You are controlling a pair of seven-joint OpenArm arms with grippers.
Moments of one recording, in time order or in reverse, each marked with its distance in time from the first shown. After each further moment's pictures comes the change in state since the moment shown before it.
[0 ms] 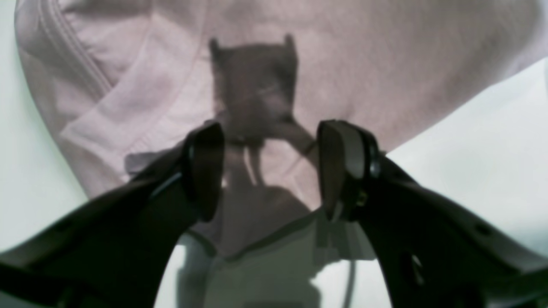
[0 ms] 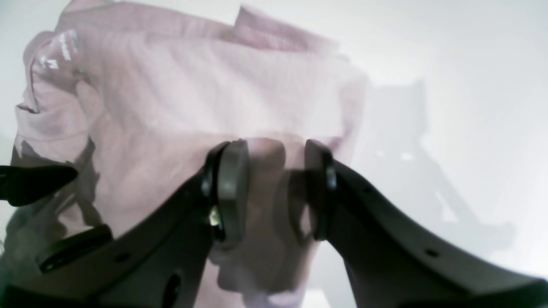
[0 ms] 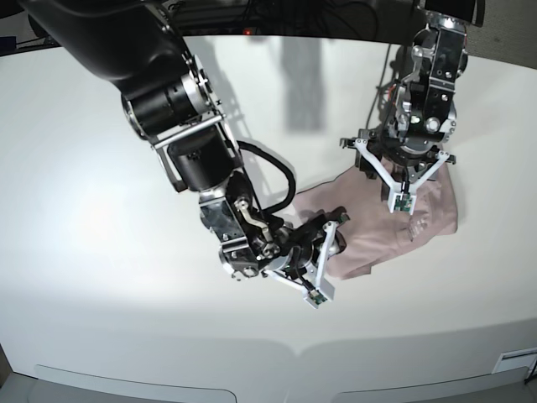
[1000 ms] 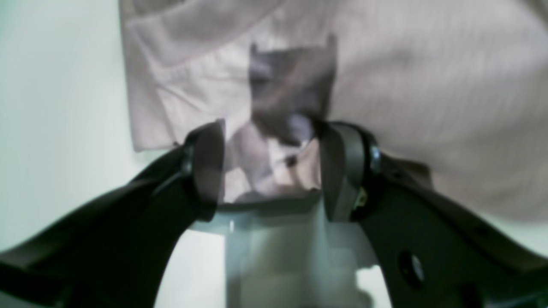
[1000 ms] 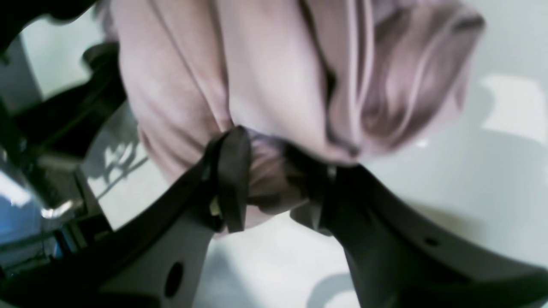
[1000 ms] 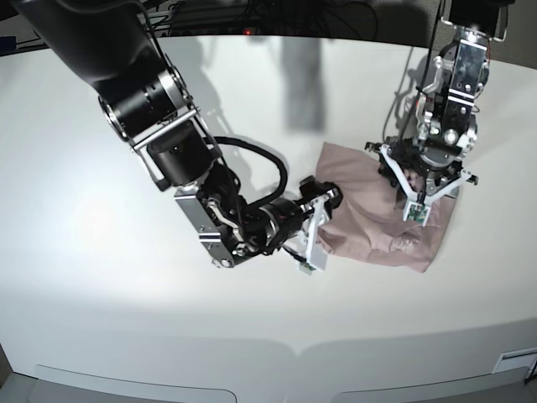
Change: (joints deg) left arm -4.1 -6.1 0.2 -2.5 3.7 -2.9 -3.0; right arm -1.8 5.0 -13.0 0.8 30.9 0.5 -26.5
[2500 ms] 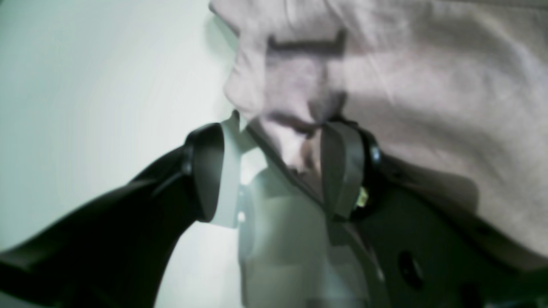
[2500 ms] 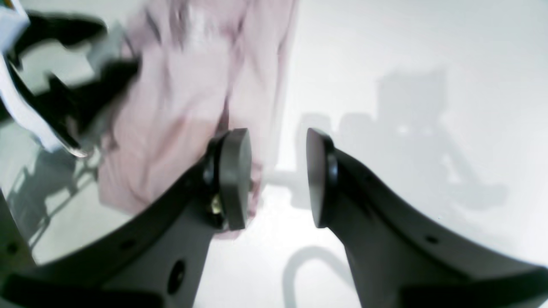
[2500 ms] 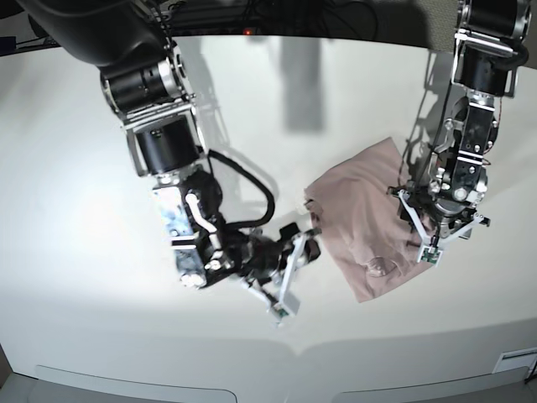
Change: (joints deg) left arm -13.4 -1.4 0.0 -16.8 1.2 -2.1 -4.2; right arm -4.1 0.0 17.9 19.7 -17.8 -0.3 4.9
